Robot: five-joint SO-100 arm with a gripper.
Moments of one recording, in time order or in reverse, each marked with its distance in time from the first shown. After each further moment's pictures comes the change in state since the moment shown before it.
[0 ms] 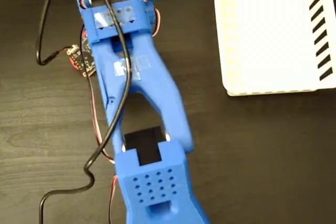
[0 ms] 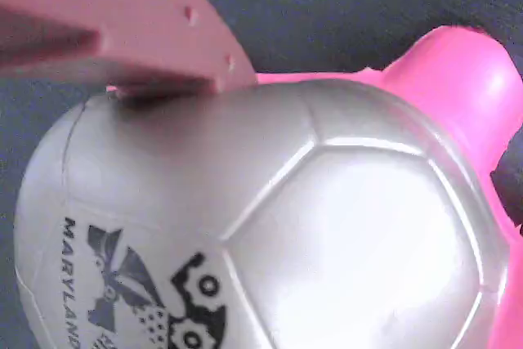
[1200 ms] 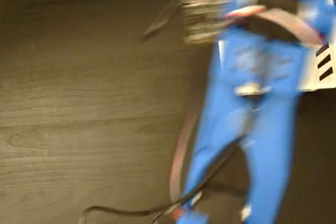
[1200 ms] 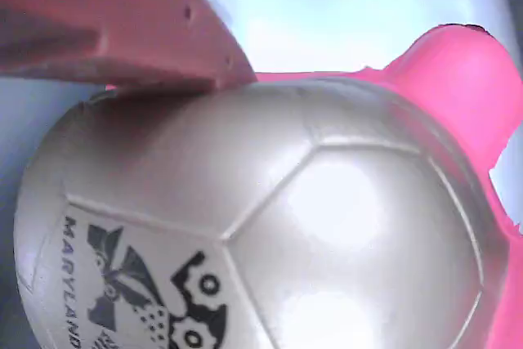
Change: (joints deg) arm 32.9 24.6 -9.4 14.5 8.7
